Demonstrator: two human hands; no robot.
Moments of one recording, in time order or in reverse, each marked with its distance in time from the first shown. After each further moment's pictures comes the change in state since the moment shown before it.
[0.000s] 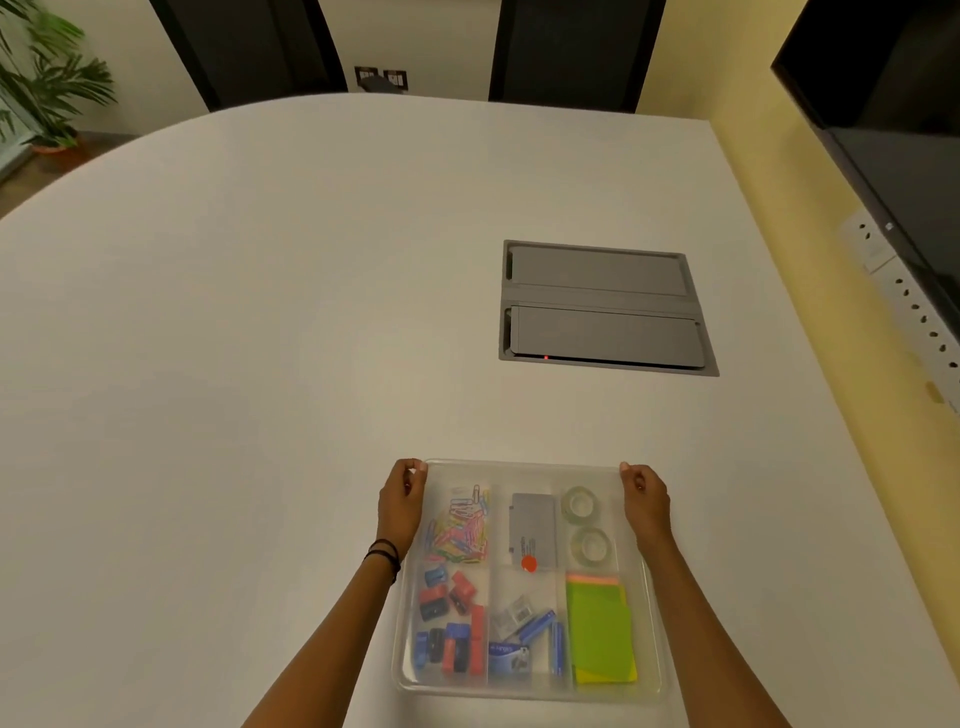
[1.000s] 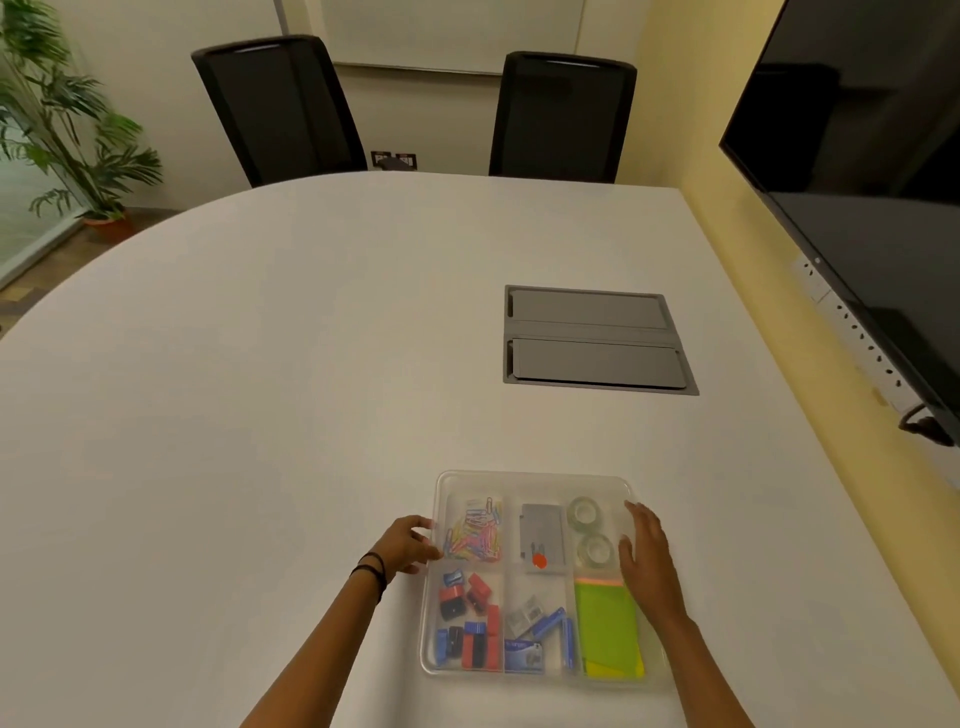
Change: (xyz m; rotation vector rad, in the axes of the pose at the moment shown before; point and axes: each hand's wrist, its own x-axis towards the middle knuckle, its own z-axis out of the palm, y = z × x) left_hand -0.051 0.007 -0.053 0.212 -0.490 -0.340; right_hand -0.090 0.046 -0.031 -0.336 -0.069 -0.388
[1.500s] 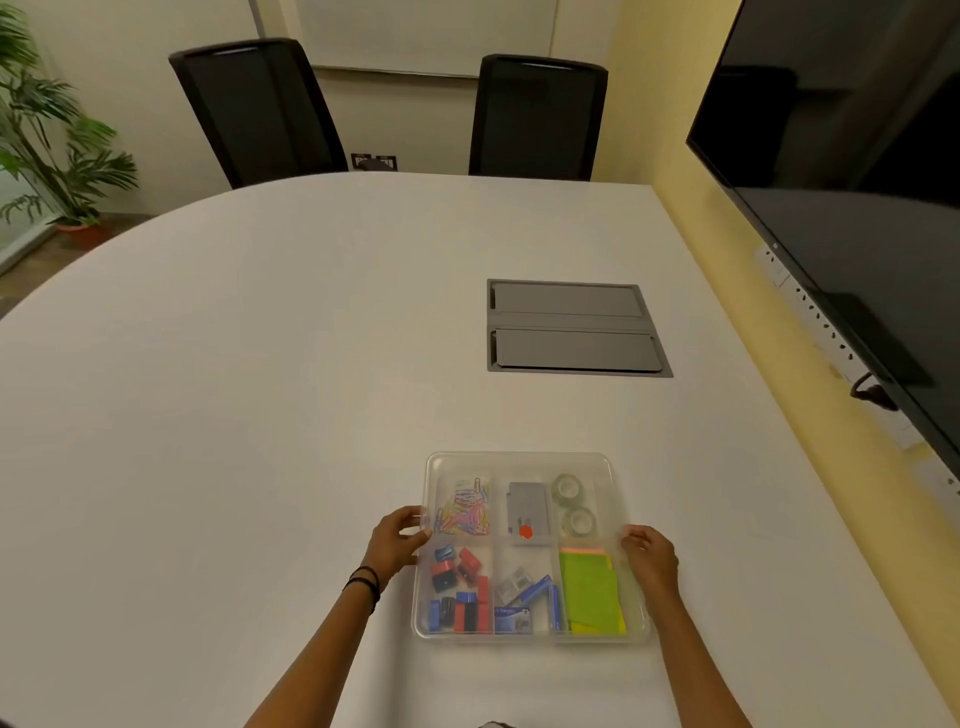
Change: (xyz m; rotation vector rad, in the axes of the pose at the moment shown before) left_hand -0.024 -0.024 0.021 -0.102 0.188 0.234; right_hand -0.027 0.009 -0.011 0.386 0.154 0.516
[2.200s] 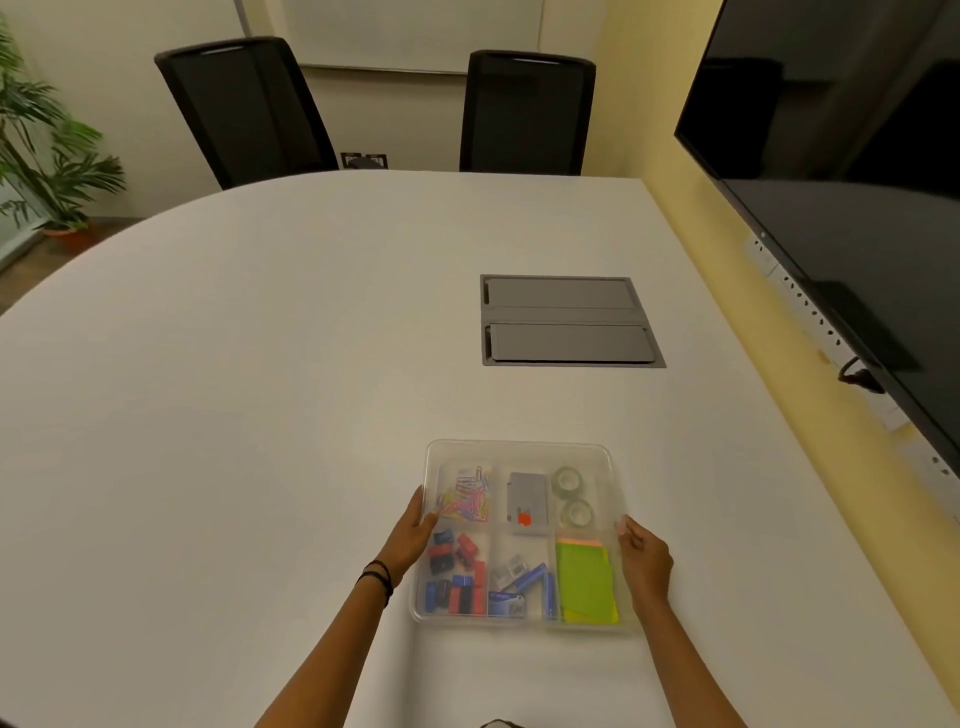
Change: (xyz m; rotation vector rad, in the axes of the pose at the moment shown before) left_hand -0.022 0.026 0.015 0.019 -0.143 0.078; right_hand -0.024 0.010 0.007 0.012 0.069 -0.103
